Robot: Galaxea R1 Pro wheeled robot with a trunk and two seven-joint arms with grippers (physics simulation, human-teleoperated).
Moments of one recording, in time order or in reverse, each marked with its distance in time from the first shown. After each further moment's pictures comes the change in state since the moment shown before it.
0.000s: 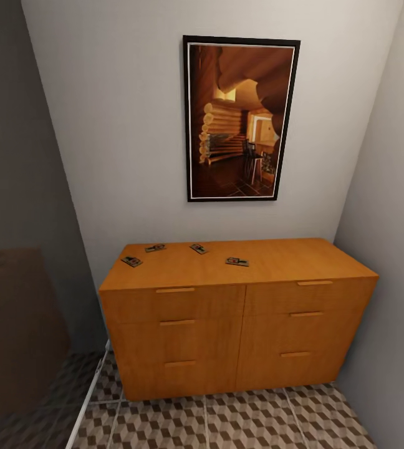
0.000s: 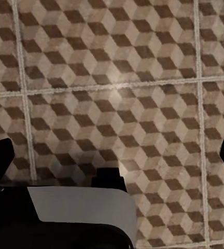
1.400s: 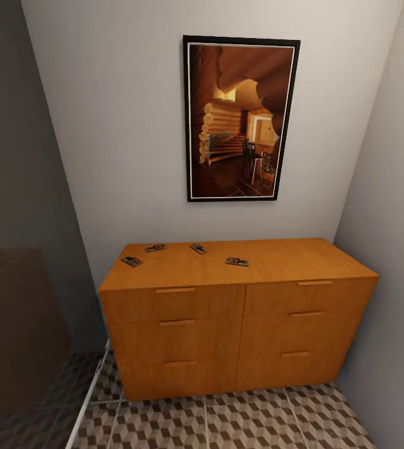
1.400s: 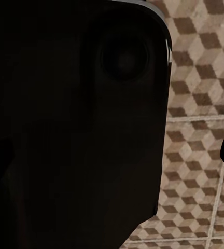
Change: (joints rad) left arm 0.001 -0.096 0.002 0.678 -0.210 -0.210 -0.008; right arm 0.004 0.015 0.005 0.606 -0.002 -0.245 0.034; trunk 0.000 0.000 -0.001
